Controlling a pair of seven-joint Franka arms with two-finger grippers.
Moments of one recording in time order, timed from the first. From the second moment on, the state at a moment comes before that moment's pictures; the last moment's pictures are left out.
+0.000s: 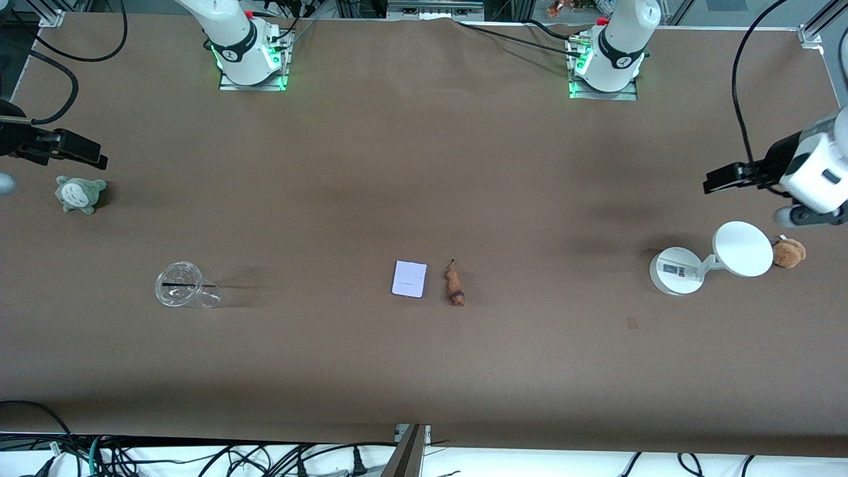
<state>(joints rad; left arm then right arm) -0.07 0.16 0.10 -1.55 -0.04 1.50 -0.08 0.11 0.14 -0.14 -1.41 0.02 1.41 0.03</state>
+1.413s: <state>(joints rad) -0.24 0.37 -0.19 -1.55 -0.04 2.00 -0.75 0.11 0.14 -0.14 -1.41 0.02 1.41 0.03</state>
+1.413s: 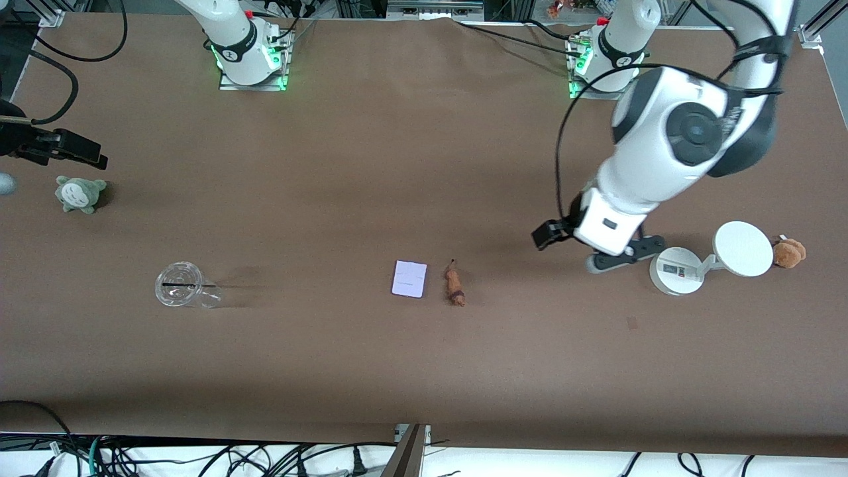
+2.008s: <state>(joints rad) -0.31 0.64 -0.19 -1.50 -0.02 2.21 -0.85 0.11 0.14 -0.14 -1.41 0.02 1.41 0.03</state>
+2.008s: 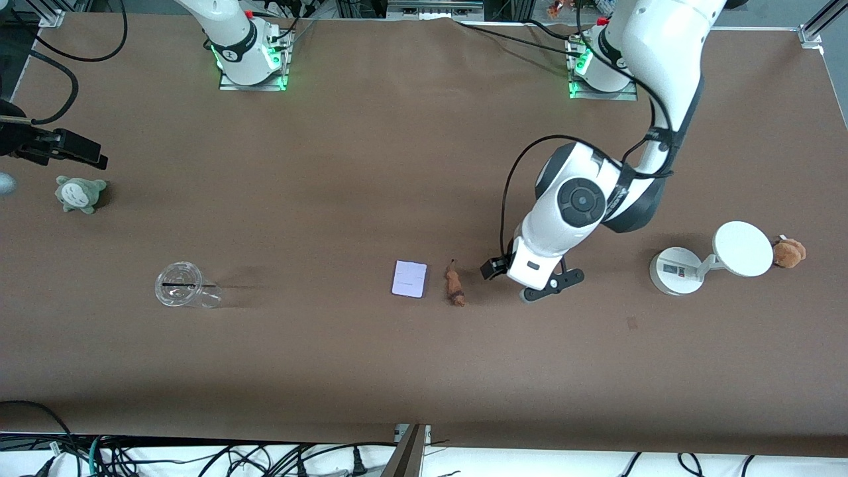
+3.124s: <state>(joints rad) -0.49 0.93 -0.11 -1.29 -0.02 2.45 -0.92 0.11 0.14 -0.14 -1.41 0.02 1.41 0.03</state>
